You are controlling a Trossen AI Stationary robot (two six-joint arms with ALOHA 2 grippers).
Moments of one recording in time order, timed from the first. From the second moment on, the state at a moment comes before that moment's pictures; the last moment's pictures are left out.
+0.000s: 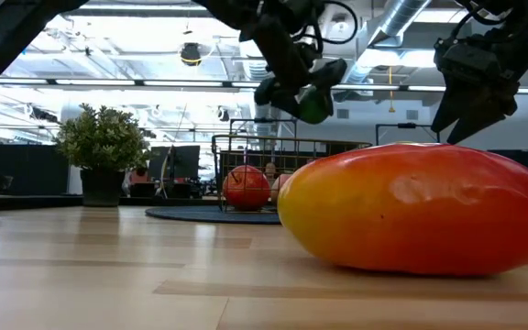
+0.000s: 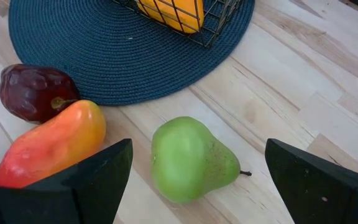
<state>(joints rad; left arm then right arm) 0.25 2.08 1.85 -0.43 -0.49 -0.39 0.12 0.84 0.61 -0.78 0.47 0.81</state>
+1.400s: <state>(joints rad) 0.26 2.21 1.72 -0.15 -0.48 -0.45 0.12 0.84 0.61 -0.78 0.47 0.81</state>
